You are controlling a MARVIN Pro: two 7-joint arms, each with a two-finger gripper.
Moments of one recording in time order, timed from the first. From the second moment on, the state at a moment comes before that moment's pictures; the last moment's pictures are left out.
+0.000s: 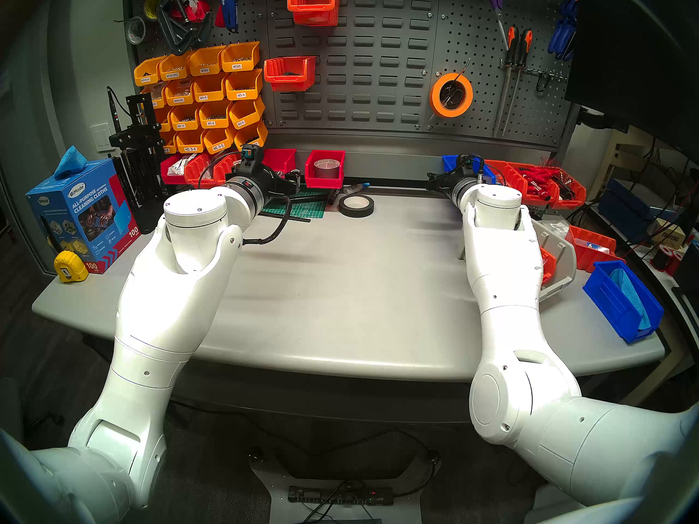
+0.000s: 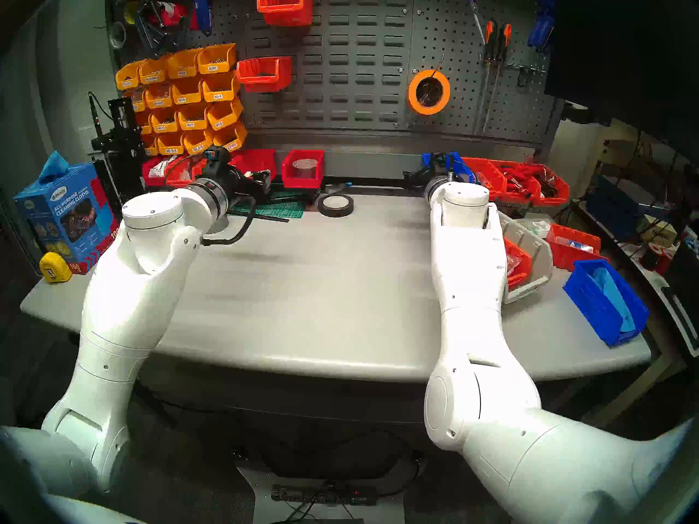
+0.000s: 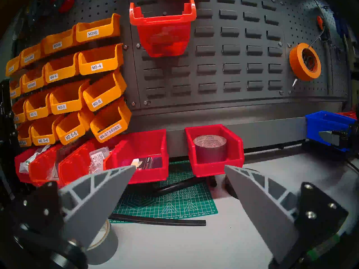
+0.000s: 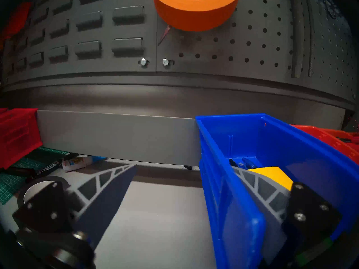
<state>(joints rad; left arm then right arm) 1.18 -1.20 -1.38 -1.89 -0.41 0.66 0.14 -0.88 -1.58 1.77 -1.25 -0.27 0.43 0.22</state>
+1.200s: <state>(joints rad) 1.18 -1.19 -1.37 -1.89 -0.41 0.66 0.14 -0.98 -1.63 1.75 -1.46 -0.26 0.54 0.22</state>
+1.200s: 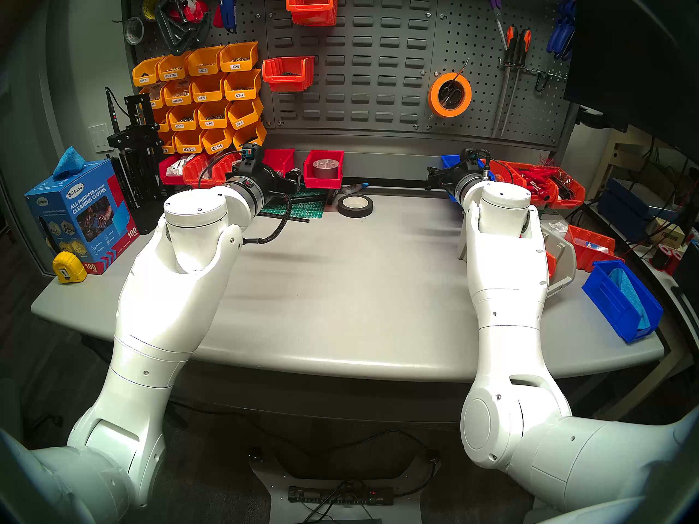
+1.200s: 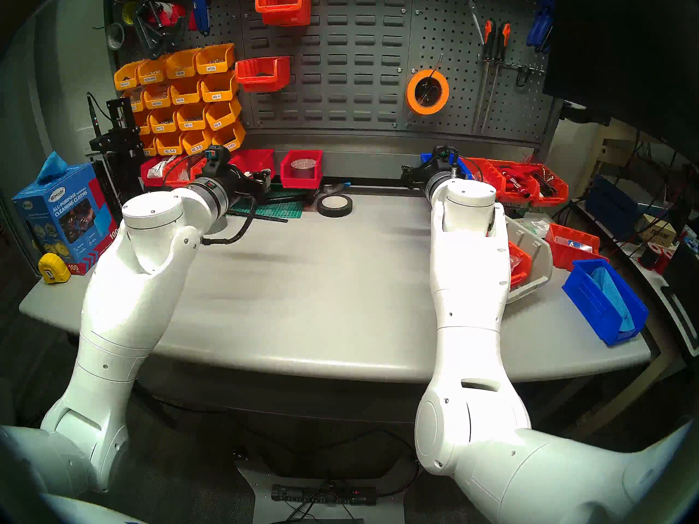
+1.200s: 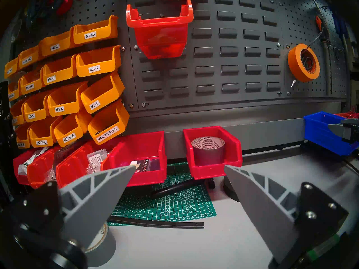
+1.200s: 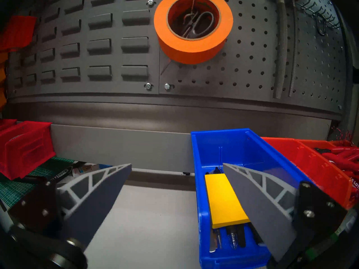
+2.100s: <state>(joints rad) 1.18 -1.19 -1.37 -1.89 -0.42 0.66 0.15 -1.10 -1.66 1.72 -1.72 -0.26 0.62 0.26</state>
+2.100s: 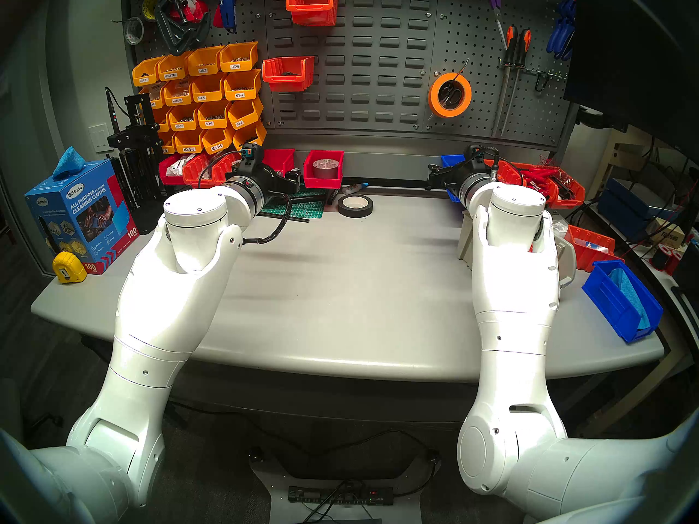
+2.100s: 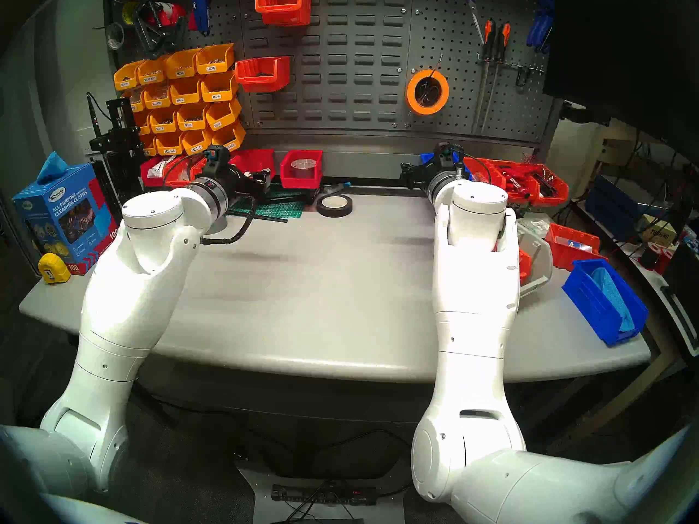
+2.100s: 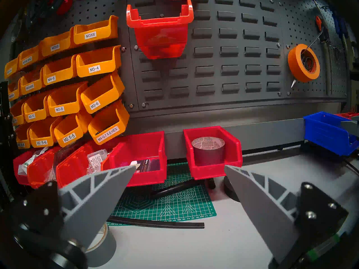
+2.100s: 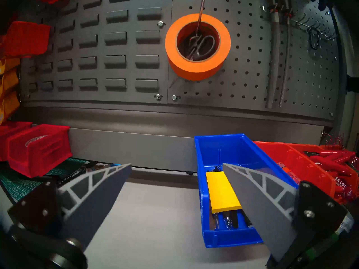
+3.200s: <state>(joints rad) 1.18 -1.19 -1.37 -1.88 -0.43 0.66 0.15 -1.45 -1.64 1.94 -2.17 -0.24 0.72 0.34</state>
